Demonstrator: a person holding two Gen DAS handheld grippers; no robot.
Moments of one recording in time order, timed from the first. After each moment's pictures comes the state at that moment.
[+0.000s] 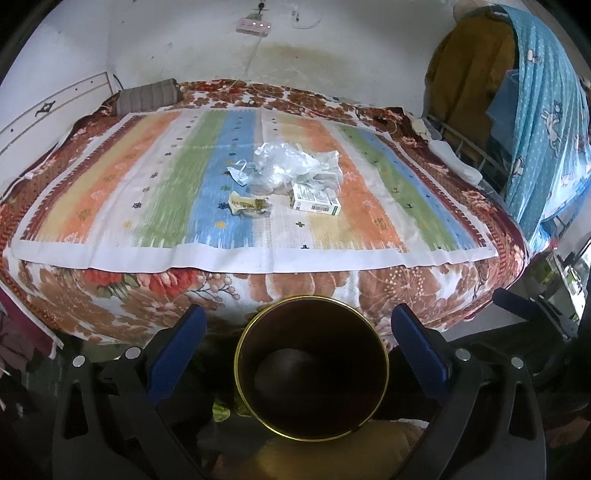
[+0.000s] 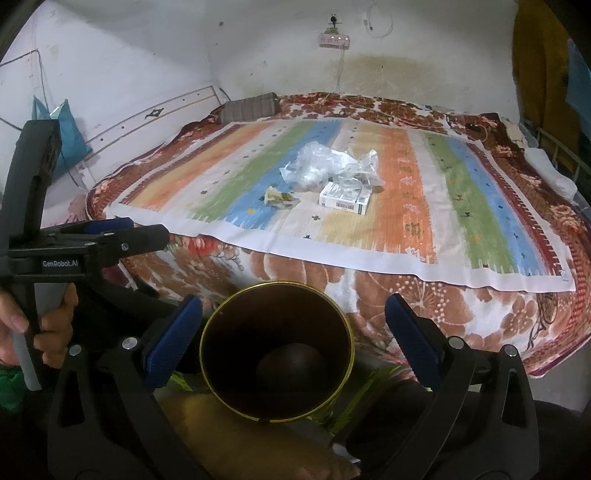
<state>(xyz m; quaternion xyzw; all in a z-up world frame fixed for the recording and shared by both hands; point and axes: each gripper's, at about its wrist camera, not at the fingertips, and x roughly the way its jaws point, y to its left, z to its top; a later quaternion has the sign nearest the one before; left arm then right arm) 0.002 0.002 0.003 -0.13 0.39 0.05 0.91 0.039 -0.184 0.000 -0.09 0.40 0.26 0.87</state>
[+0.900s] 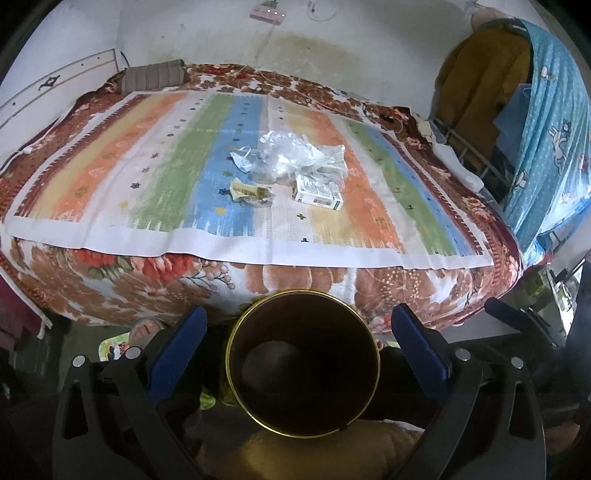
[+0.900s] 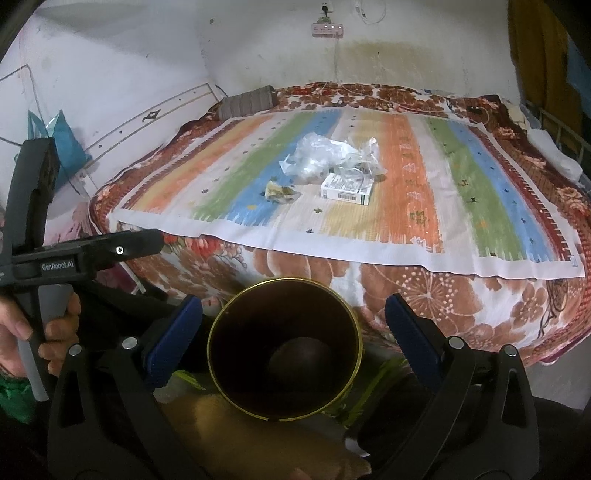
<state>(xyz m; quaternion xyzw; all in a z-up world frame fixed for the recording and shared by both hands) 0.006 0.016 -0.003 -0.17 0.40 0.04 0.90 0.054 -0.186 0.000 -0.06 0.43 0.26 0.86</state>
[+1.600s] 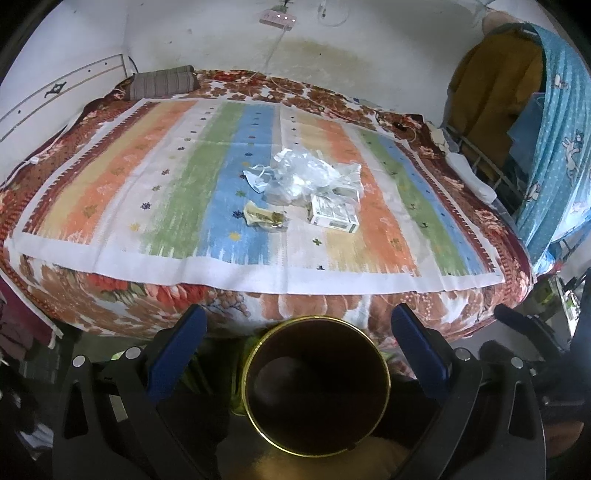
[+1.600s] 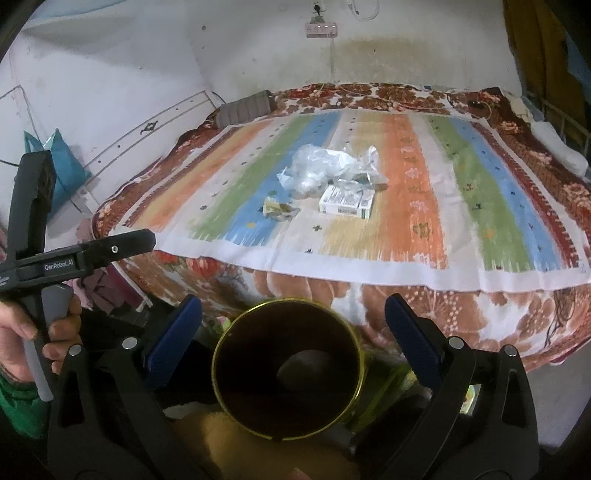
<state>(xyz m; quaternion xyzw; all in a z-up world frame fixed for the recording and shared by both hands) 0.042 0.038 0.018 -0.17 0.40 0.07 0.90 0.103 -0.181 0.015 -0.03 0.44 0.26 0.86</state>
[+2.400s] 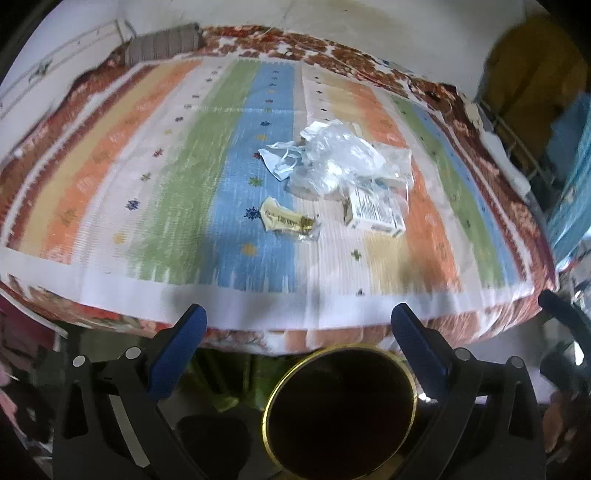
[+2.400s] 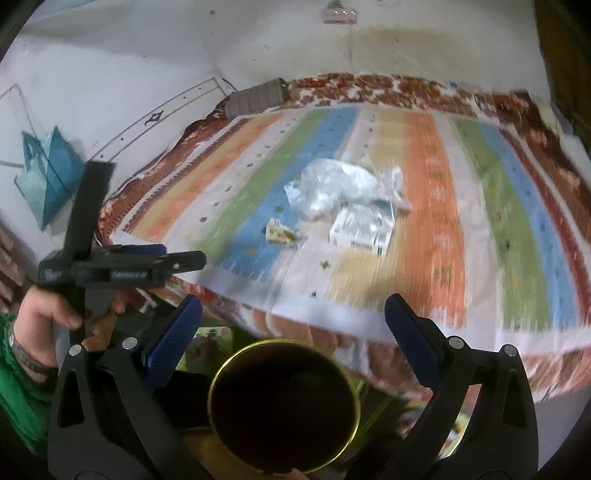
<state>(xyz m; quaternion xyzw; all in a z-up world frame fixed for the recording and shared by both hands) 0.150 0.096 -0.021 -0.19 0.49 0.08 0.85 0.196 -0.136 0.016 -0.07 0.46 0.29 0.84</state>
